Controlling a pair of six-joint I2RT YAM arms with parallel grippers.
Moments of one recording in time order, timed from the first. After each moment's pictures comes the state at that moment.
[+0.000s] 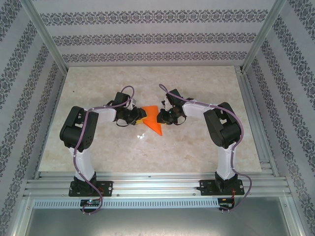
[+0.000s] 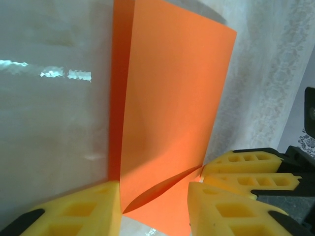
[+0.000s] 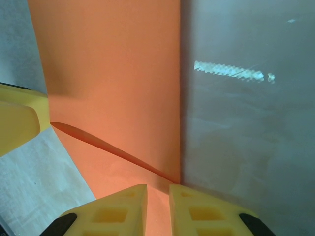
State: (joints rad) left arm -0.33 1.92 1.04 -0.09 0.65 -0.84; right arm 0.50 2.01 1.26 -0.40 -0.49 0.49
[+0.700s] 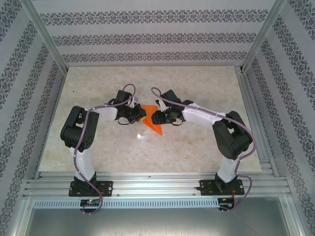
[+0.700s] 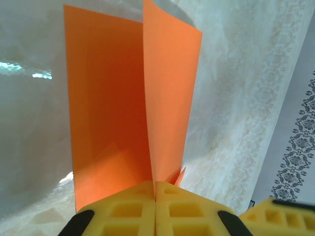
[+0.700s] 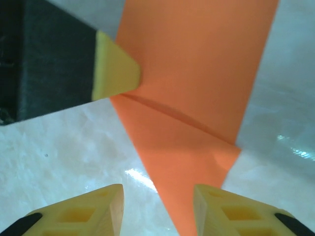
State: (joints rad) left arm -0.34 1.92 1.08 -0.09 0.65 -0.87; right arm 0.65 1.82 1.21 -0.43 -0.26 0.36
